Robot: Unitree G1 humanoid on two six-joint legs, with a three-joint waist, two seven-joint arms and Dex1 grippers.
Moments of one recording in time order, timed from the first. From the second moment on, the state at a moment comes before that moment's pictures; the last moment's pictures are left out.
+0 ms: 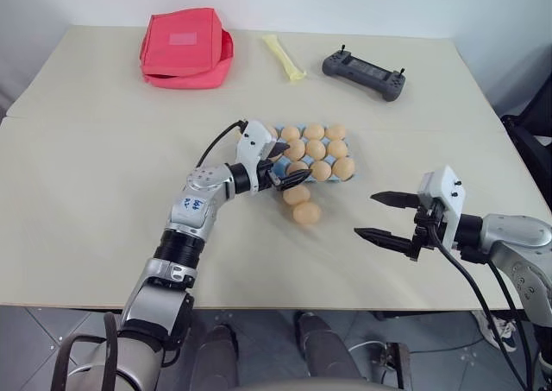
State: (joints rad) left arm -0.76 0.21 -0.10 0.38 -0.22 0.30 -0.71; right arm -0.15 -0.83 -0.17 -0.39 0.58 0.66 0.93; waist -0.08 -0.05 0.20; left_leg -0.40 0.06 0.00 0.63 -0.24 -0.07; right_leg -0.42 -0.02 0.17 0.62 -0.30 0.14
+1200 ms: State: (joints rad) left arm -0.22 0.60 0.07 -0.31 -0.50 0.54 -0.89; right arm -0.24 -0.85 -0.13 -0.28 0.56 0.63 1.02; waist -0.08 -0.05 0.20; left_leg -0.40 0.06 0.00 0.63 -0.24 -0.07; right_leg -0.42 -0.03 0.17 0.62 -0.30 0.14
